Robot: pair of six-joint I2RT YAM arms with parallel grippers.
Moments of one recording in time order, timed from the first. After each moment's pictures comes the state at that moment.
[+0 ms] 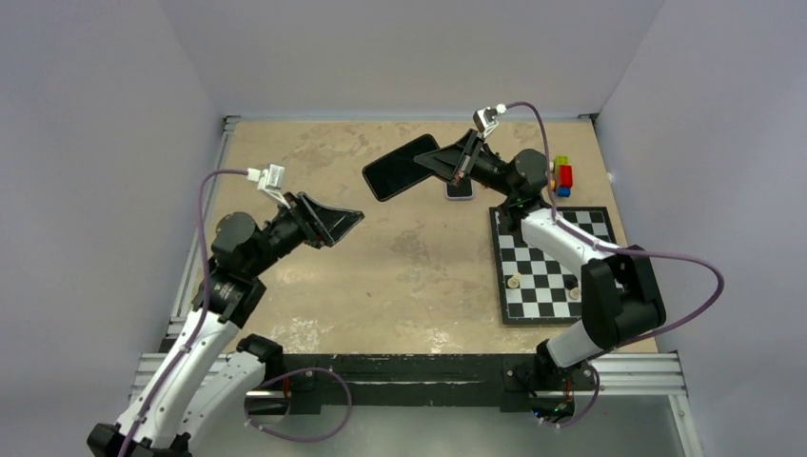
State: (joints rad) left arm -0.37 0.65 0.75 -0.06 0.39 -0.79; right arm 0.36 1.51 0.96 0.86 -0.79 1.38
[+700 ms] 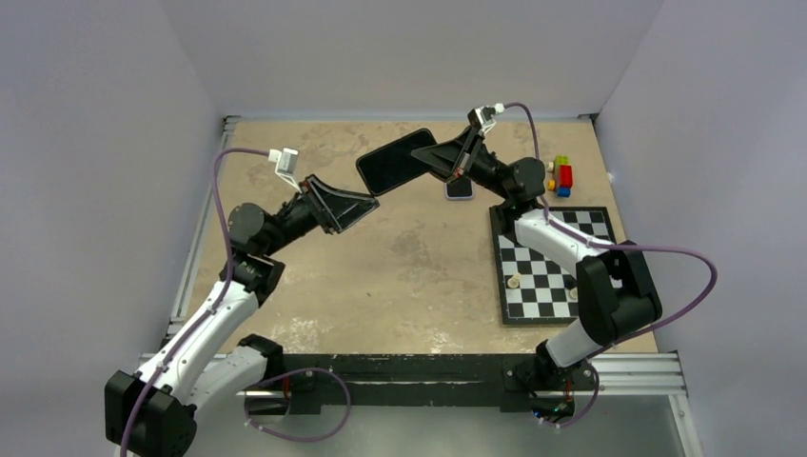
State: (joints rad) left arm -0.37 0.90 0.66 0.54 0.63 -1.02; right arm 0.41 1.55 0.96 1.13 -0.72 1.64
